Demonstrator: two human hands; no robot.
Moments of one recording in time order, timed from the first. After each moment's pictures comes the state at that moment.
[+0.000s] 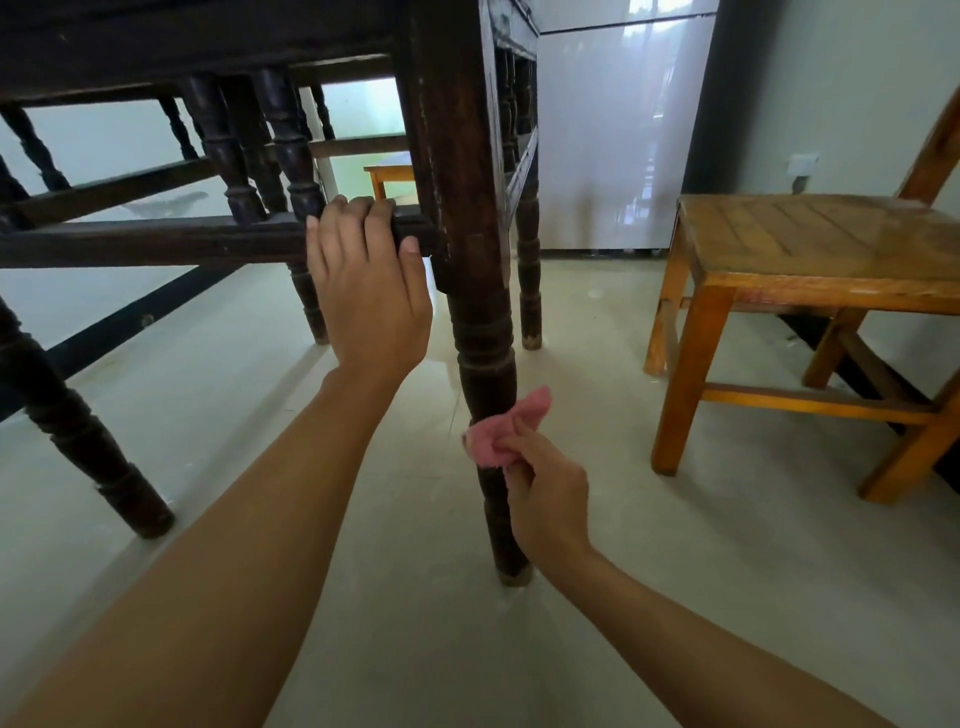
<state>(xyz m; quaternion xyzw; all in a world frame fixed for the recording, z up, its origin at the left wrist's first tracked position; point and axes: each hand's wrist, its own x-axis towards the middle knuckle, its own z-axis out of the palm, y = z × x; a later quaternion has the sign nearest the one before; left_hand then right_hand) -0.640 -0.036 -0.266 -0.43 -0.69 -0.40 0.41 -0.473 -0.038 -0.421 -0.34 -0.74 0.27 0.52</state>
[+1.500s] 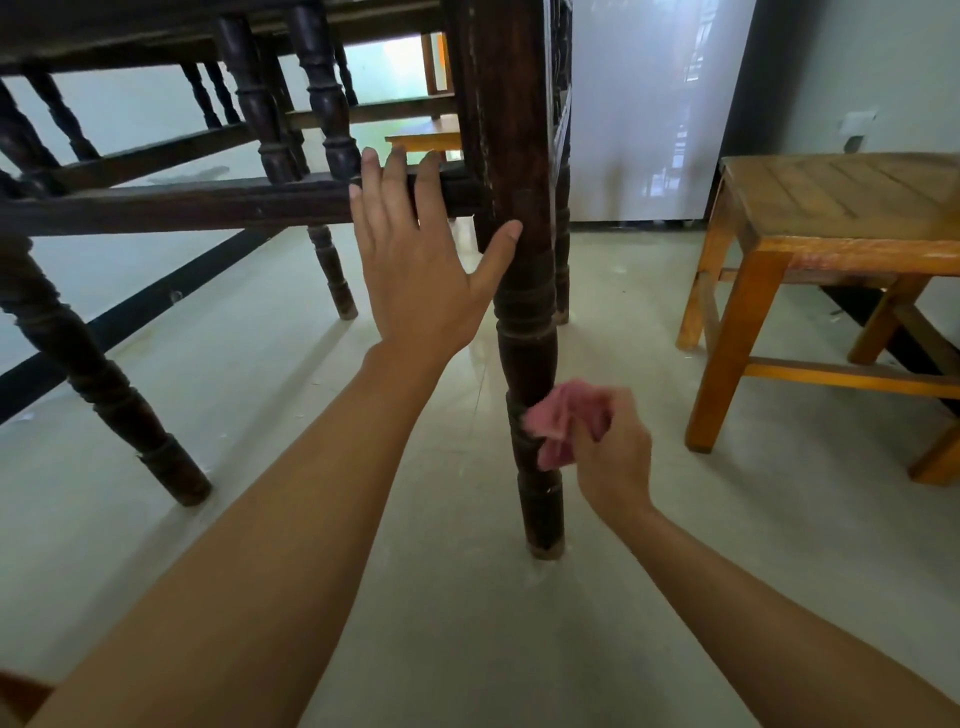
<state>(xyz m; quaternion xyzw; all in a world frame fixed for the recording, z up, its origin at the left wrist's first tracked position) -0.627 -0.042 -0.268 -0.45 -0.71 -0.38 0.38 -0.468 0.000 -0.431 -0.40 -0.66 0.41 0.49</state>
